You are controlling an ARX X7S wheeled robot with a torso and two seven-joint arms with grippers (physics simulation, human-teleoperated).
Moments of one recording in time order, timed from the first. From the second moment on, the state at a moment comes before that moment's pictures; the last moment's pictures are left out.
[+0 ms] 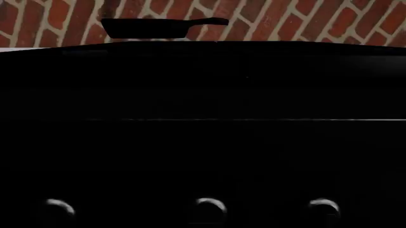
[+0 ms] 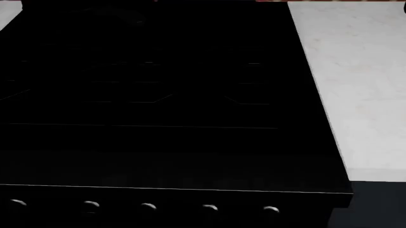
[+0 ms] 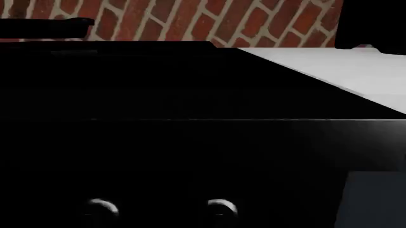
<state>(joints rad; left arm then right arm) 0.00 0.00 0.00 0.00 0.00 0.00 0.00 0.00 0.00 0.00 0.00 0.00 0.00 0.00</state>
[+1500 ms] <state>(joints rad) 0.01 -0.11 0.14 0.04 -0.06 0.05 -0.16 -0.01 0.11 -0.11 0.03 0.11 -0.08 0.12</state>
